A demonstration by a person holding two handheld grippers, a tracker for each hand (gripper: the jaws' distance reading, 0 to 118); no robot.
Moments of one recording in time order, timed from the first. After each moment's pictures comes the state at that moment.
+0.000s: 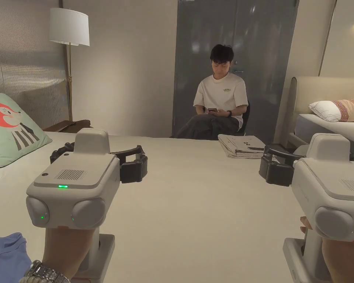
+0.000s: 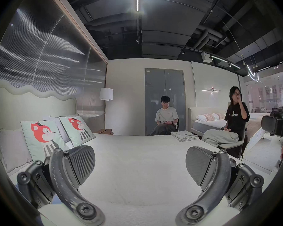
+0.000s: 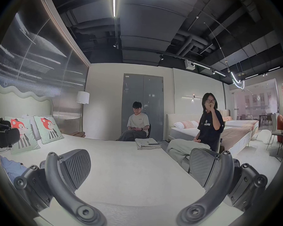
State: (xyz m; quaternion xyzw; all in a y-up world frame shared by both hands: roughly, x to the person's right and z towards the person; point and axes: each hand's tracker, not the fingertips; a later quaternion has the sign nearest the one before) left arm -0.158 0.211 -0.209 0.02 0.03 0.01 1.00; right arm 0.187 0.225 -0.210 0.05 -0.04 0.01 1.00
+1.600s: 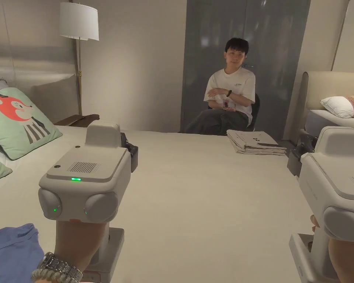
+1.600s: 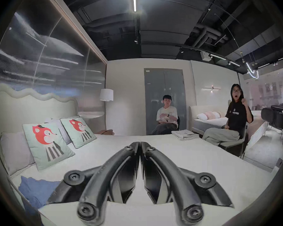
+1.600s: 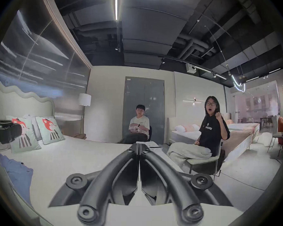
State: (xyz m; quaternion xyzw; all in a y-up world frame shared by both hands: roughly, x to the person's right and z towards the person) left arm -0.157 0.216 -0.195 0.02 0.04 0.00 1.00; right arm 0.174 0.228 -0.203 0.07 -0.02 0.02 1.00
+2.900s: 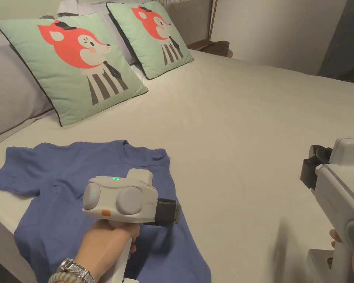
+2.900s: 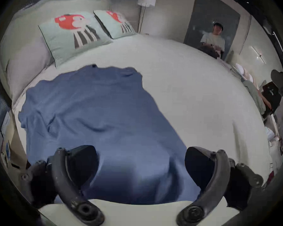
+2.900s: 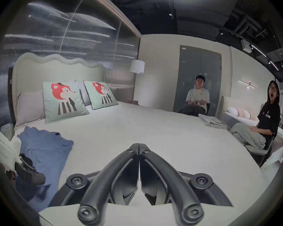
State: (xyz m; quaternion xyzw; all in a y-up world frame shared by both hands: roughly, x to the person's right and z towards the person) left arm -0.376 0.013 -0.215 -0.44 0.15 0.14 0.88; right arm -0.069 0.102 -0.317 -0.09 0.21 0.07 0.97
